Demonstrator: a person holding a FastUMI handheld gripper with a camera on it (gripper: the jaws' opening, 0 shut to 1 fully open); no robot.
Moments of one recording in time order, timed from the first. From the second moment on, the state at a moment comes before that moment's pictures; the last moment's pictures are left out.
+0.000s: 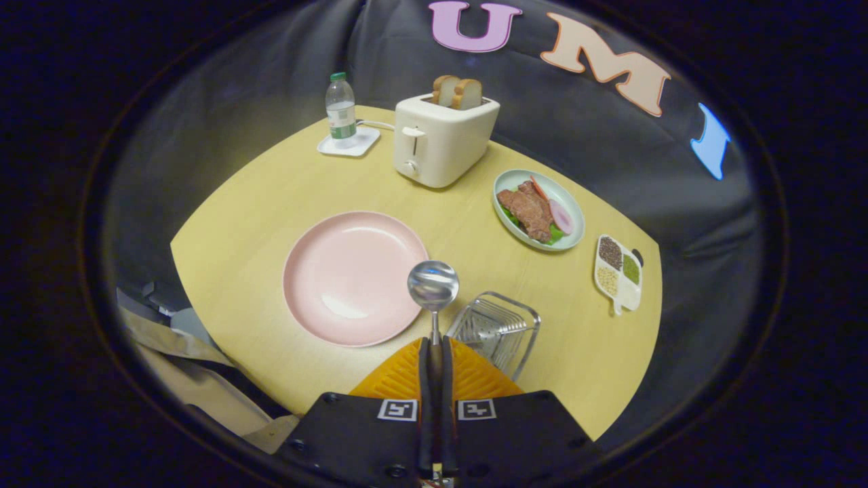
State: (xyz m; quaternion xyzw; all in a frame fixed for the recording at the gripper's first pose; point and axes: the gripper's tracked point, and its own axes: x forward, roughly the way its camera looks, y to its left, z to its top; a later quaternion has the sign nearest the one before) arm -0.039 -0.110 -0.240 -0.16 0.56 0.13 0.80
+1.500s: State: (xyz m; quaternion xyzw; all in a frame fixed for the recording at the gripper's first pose) arm -0.023 -0.134 -0.169 -0.06 0.44 0.03 0.89
